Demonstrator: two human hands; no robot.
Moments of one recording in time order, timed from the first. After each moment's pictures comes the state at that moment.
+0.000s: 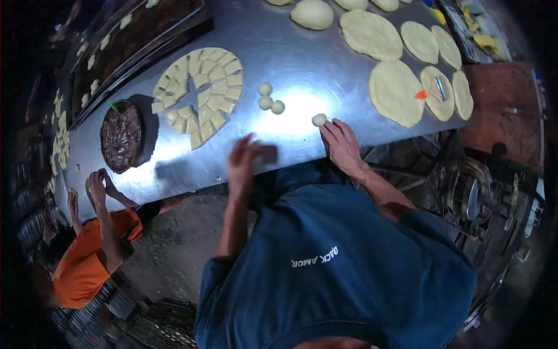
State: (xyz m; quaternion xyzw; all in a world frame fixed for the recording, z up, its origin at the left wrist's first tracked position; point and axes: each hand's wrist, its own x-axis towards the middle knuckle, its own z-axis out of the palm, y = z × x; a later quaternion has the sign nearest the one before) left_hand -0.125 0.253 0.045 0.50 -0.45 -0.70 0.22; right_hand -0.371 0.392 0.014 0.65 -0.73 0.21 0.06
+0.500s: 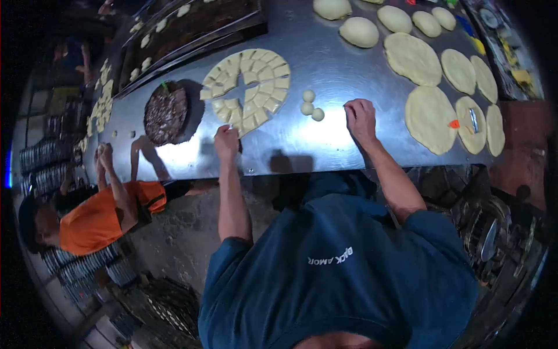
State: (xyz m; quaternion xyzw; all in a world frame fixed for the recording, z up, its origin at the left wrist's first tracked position) left_hand -0.035 0.143 -0.003 0.70 -0.62 -0.28 0.22; right_hand -0.397 0.302 -0.016 0.57 -0.73 0.39 -0.03
